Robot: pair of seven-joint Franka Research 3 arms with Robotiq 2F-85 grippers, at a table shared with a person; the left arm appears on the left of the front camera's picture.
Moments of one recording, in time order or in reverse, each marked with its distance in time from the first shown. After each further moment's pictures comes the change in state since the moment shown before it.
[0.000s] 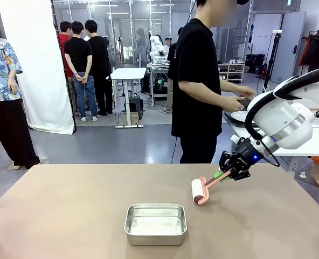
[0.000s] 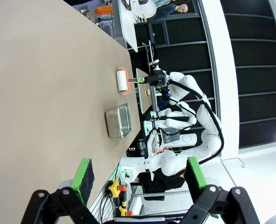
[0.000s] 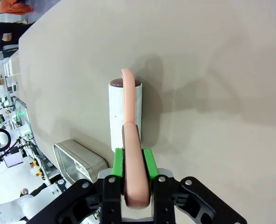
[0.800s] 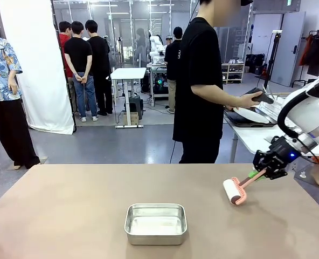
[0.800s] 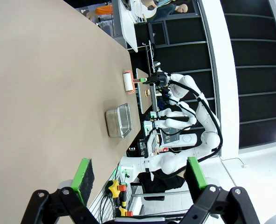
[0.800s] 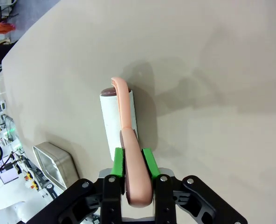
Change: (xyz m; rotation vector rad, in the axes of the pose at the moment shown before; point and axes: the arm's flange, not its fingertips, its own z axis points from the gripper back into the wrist) left arm 0.000 0.000 0.000 0.000 -0.001 0.000; right arm 0.011 -0.088 0.091 -0.093 -0.051 -0.072
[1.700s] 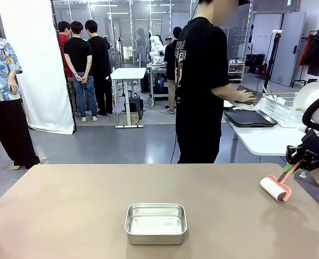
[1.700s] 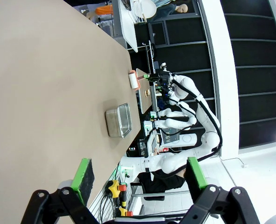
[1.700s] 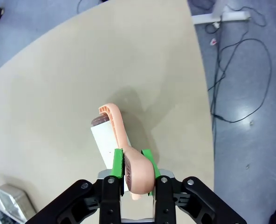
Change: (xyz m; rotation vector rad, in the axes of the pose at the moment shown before) left arm 0.000 0.000 0.000 0.000 0.000 0.000; right arm 0.021 -0.049 0.074 -0.298 -0.235 -0.028
